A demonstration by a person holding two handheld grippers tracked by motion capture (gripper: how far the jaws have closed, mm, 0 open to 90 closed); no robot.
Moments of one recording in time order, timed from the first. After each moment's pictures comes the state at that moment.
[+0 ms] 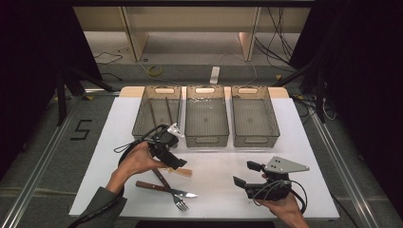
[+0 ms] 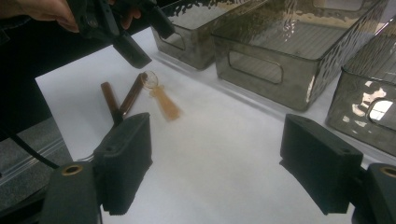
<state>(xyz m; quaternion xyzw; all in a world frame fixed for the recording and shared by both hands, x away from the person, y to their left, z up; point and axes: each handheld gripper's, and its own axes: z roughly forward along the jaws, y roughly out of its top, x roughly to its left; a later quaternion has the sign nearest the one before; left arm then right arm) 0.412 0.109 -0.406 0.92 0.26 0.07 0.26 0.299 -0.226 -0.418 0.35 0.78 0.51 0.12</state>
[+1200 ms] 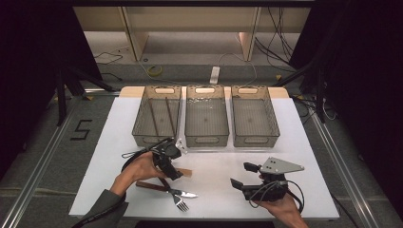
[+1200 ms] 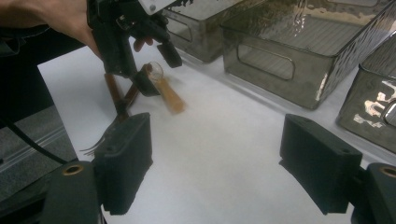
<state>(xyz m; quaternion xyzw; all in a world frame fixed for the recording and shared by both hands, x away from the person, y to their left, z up) 0.409 0.100 -0.456 0.96 0.21 0.06 0.18 0.300 -0.219 -0.421 0.33 0.80 0.49 0.12</state>
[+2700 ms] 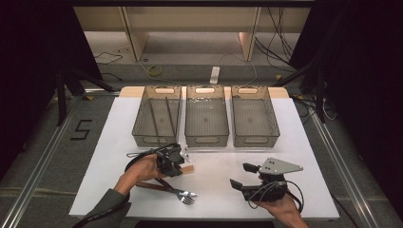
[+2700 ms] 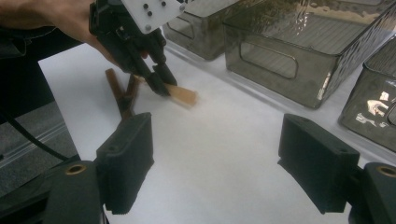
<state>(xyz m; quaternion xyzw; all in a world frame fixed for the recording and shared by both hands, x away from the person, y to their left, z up) 0.406 0.093 -0.458 0.98 0.13 0.07 0.16 0.299 -0.218 -0.420 0.33 0.80 0.49 0.12</state>
